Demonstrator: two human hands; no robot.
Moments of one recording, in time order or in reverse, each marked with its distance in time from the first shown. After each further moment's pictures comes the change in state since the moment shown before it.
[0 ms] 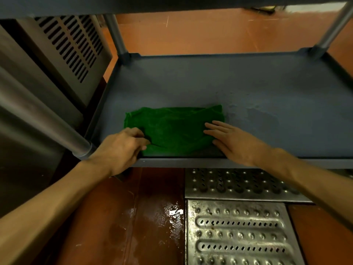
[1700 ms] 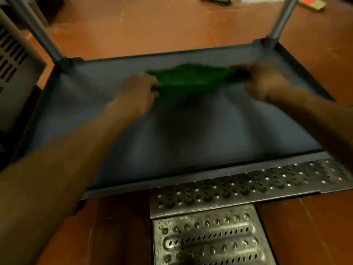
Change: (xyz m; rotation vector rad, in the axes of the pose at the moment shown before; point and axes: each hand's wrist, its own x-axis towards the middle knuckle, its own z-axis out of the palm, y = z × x) left_hand 0.221 0.090 -0.048 -0.141 0.250 -0.021; right_hand -0.016 0.151 -0.124 -0.099 0.238 0.667
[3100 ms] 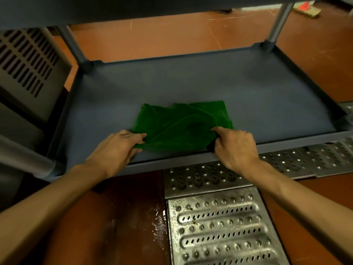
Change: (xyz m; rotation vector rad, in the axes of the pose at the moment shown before) left_hand -0.184 -0.061 0.000 -0.006 -0.146 0.218; right_hand -0.169 -0.109 0.064 0.057 0.028 0.014
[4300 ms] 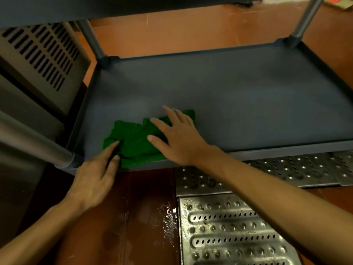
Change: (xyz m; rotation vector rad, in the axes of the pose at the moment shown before) left_hand -0.095 0.004 -0.002 -0.254 0.127 -0.548; right_hand 0.035 -0.120 0.038 0.233 -0.120 -0.512
